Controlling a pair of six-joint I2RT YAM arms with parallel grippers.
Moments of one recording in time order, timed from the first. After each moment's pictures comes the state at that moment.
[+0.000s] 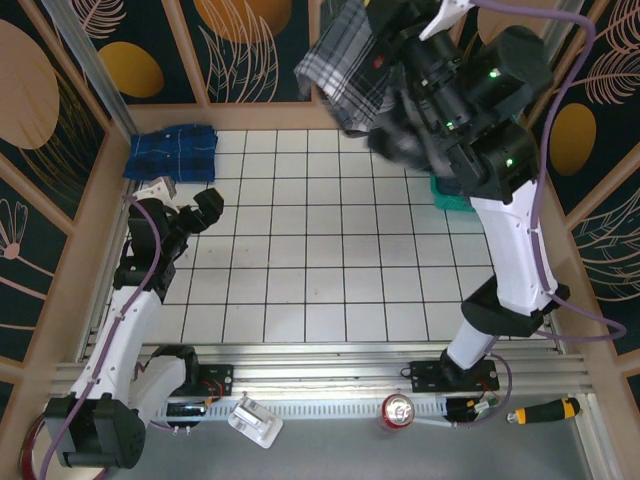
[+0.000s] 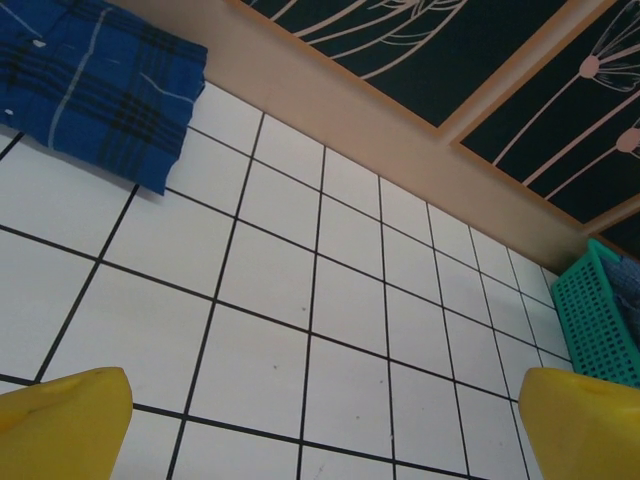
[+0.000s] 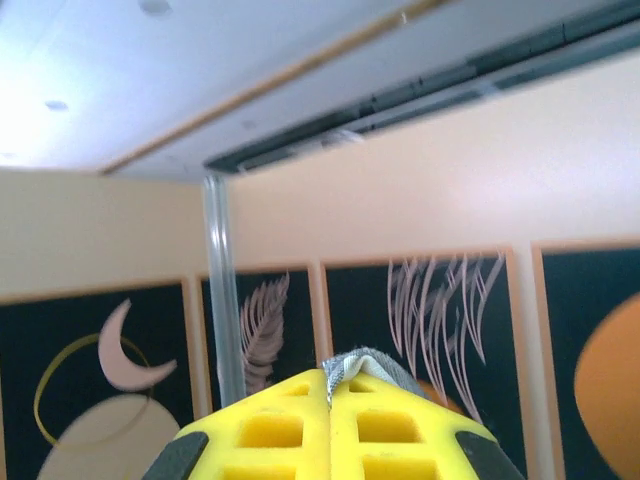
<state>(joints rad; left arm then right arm) -0.04 0.91 0.72 -0.17 0.16 -0.59 0.69 1.71 2.61 -0.37 0.00 0.07</state>
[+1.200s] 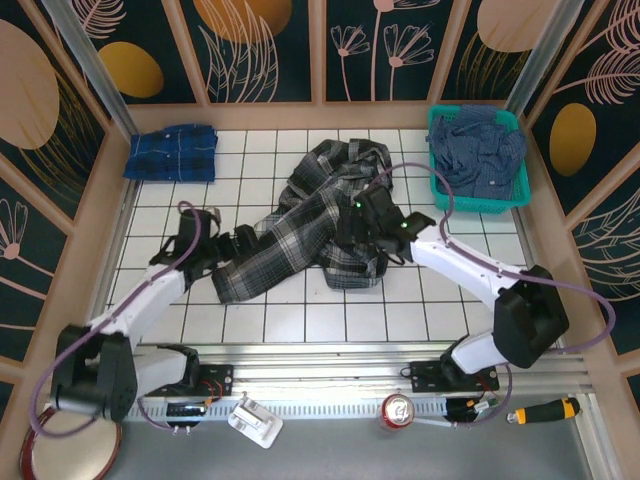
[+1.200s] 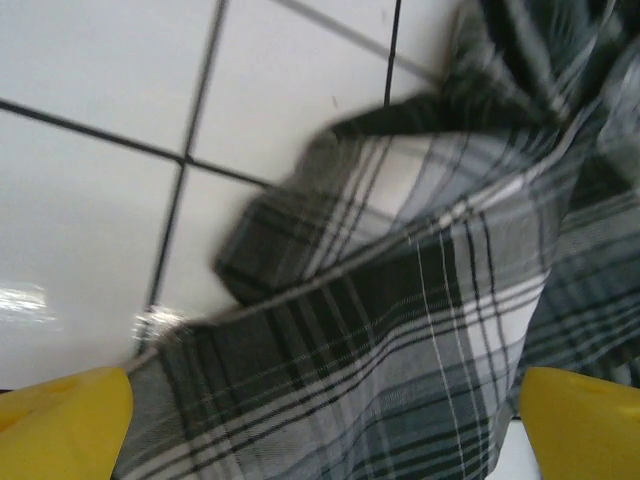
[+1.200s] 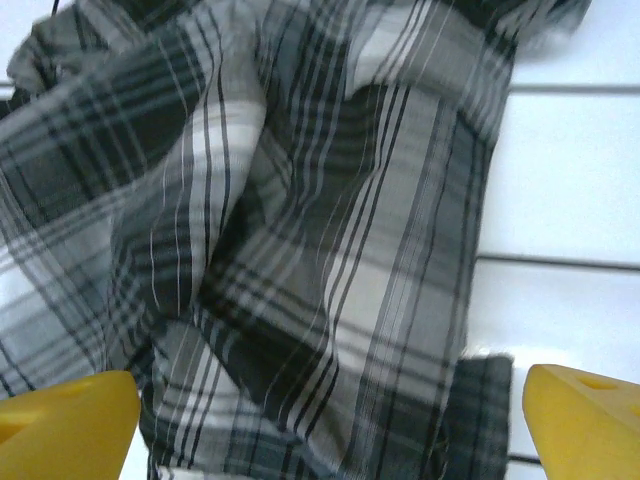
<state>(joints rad) -0.25 1.23 0.64 -0.26 0.17 -0.62 0.68 1.44 1.01 -0.49 0.19 0.52</state>
